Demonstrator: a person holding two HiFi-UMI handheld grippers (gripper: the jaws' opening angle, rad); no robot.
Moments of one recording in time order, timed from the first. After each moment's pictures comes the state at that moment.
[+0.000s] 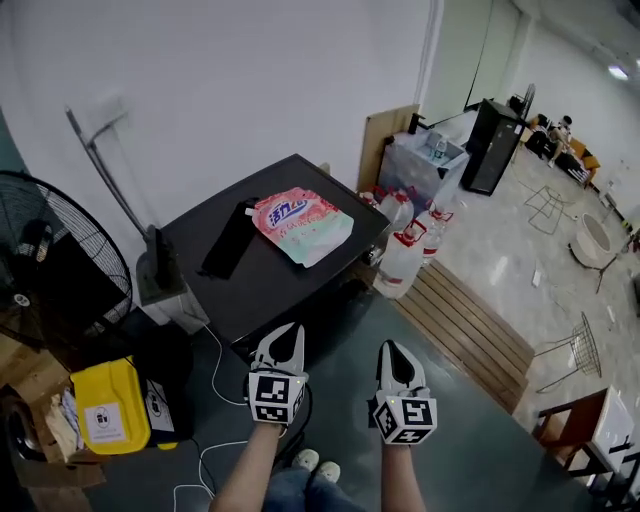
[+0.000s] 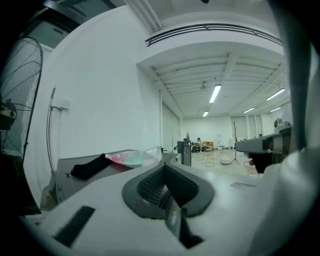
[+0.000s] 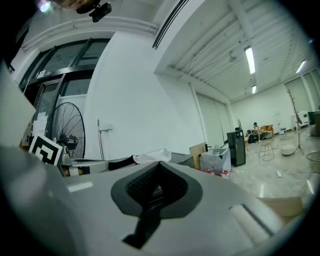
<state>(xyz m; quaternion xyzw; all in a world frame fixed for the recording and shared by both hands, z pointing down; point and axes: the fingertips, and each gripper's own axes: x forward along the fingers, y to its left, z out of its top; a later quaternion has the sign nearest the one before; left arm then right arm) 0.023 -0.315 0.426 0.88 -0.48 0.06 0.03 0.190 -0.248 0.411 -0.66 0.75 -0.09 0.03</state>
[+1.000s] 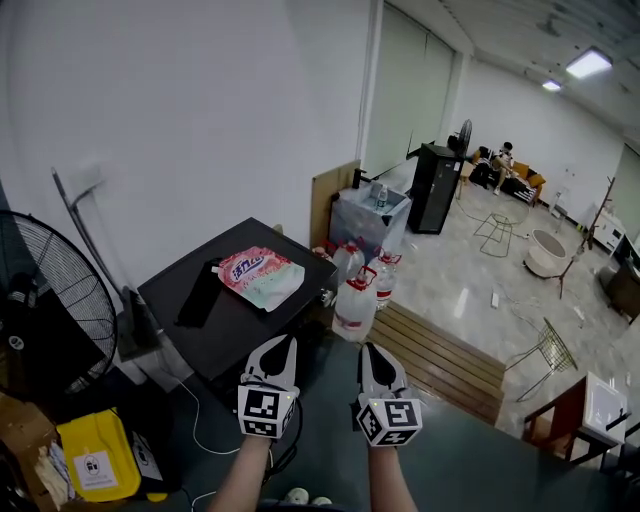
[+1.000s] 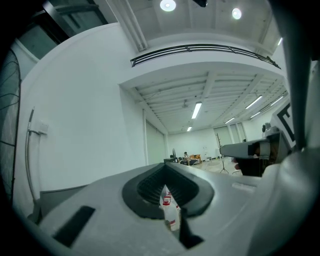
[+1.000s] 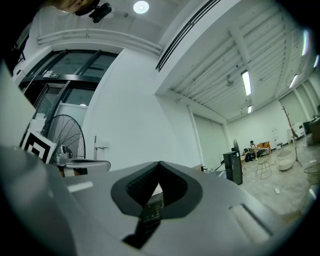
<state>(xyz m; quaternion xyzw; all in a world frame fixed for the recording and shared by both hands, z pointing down) 0.077 -0.267 0.297 0.92 -0.40 -0.01 -0.06 0.212 -0.206 0.292 -0.68 0.72 0.00 0.09</state>
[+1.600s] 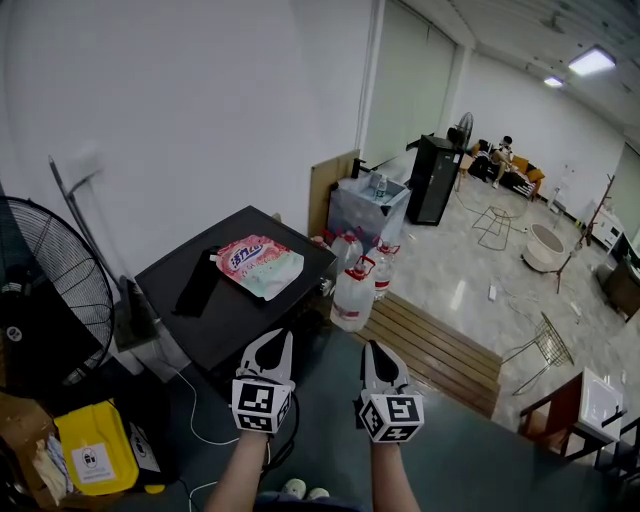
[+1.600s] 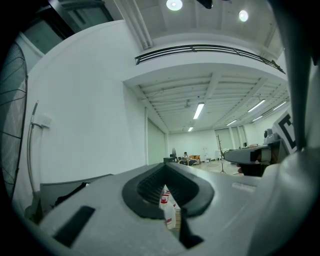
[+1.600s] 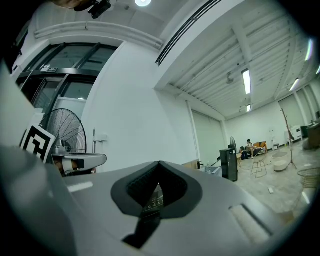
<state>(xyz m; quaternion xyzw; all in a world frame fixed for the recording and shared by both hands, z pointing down) 0.068 -0.264 0.305 0.92 -0.40 -0.01 -0.03 0.217 -0.198 0.310 -0.69 0.72 -0.01 0.06</state>
